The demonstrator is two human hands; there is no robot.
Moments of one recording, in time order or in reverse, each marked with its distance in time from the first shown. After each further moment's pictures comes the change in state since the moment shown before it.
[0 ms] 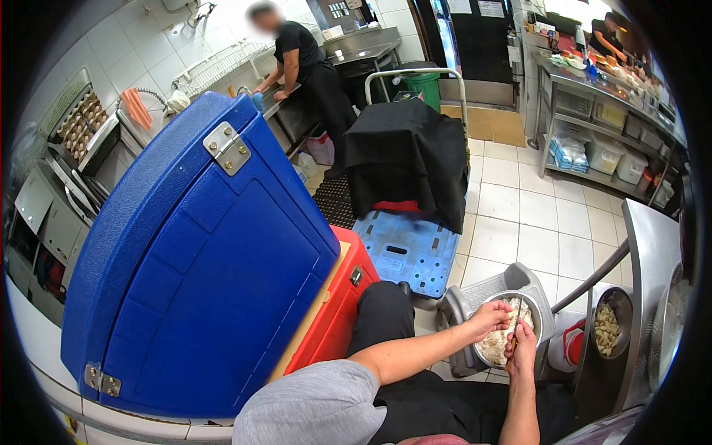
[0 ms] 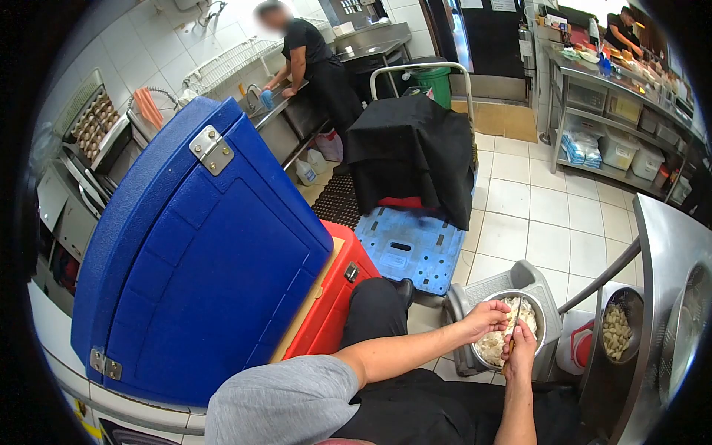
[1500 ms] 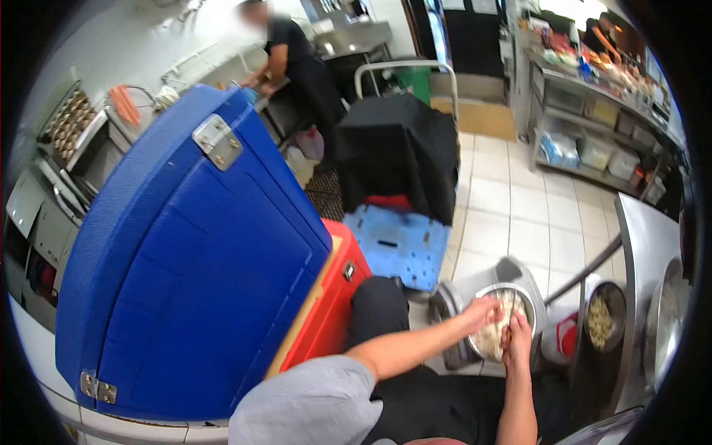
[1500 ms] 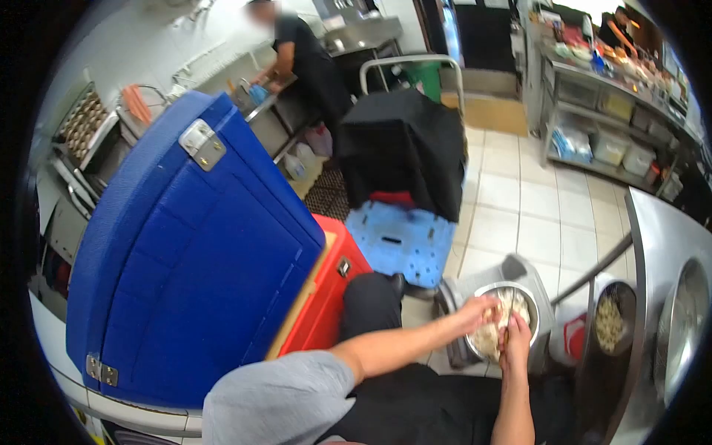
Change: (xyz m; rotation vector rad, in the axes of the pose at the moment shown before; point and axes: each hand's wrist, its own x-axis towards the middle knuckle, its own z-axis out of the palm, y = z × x) left_hand 0.014 -0.014 -0.013 -0.099 0.112 -0.016; right_hand 0.006 0.004 -0.004 -0.108 -0.032 -0.066
